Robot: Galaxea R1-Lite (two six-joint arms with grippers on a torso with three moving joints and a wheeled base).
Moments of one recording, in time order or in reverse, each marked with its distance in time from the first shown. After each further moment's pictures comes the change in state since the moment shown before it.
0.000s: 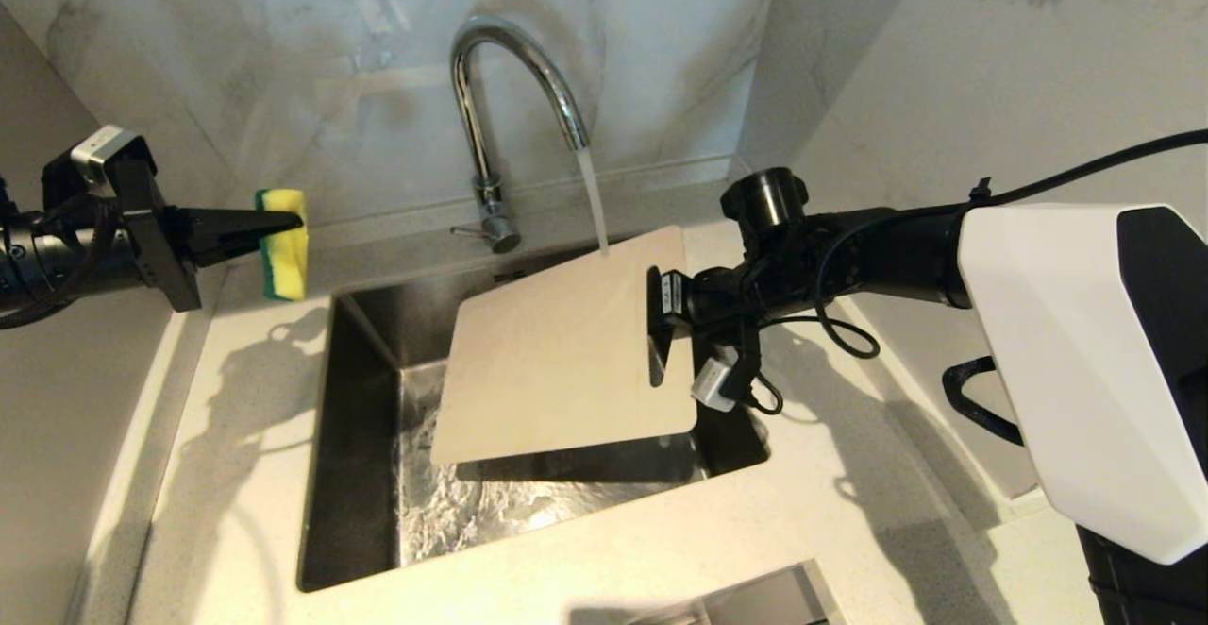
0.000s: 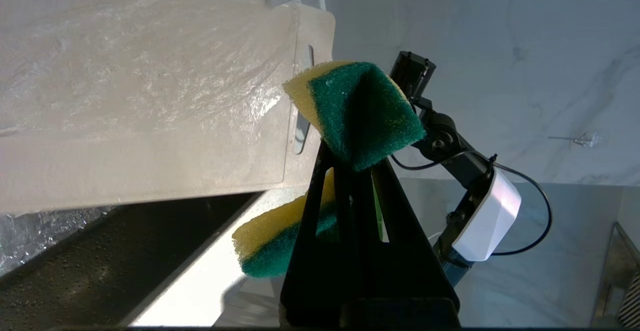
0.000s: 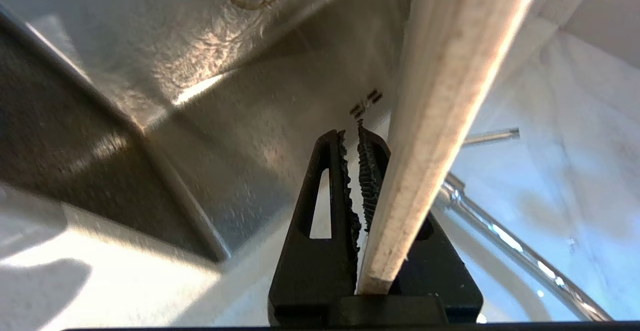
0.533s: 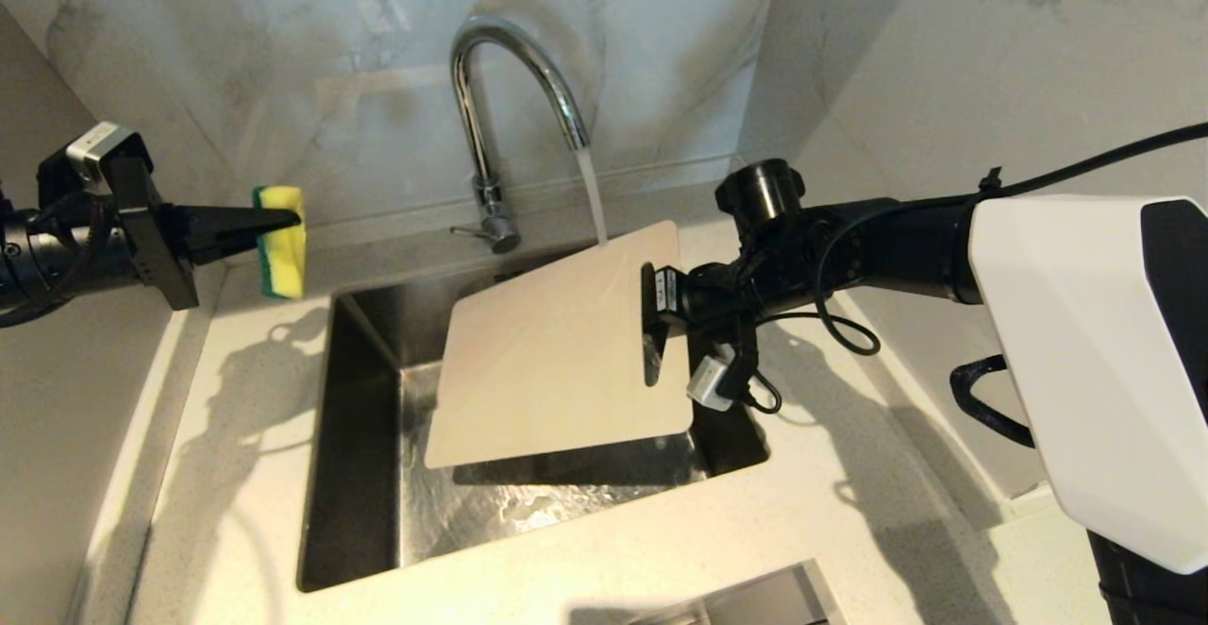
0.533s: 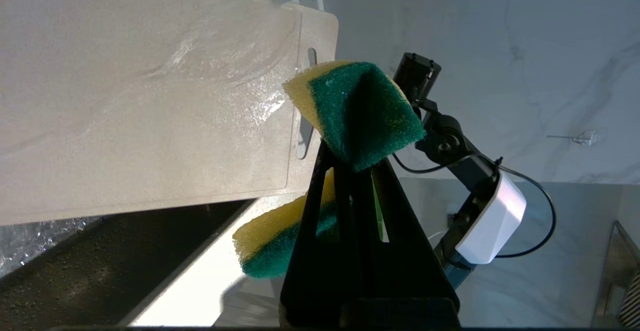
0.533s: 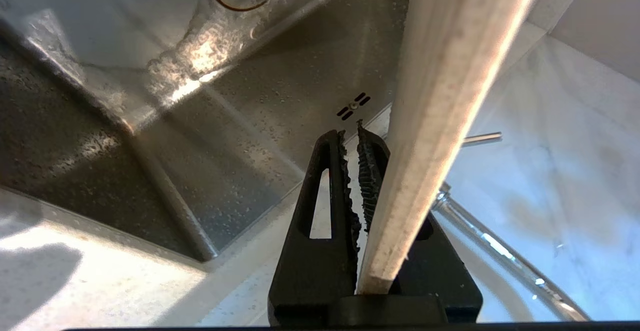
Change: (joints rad) left arm 0.000 -0.007 0.001 0.000 0.000 0.000; right arm 0.021 -0.021 0.000 0.029 -0.007 -0.001
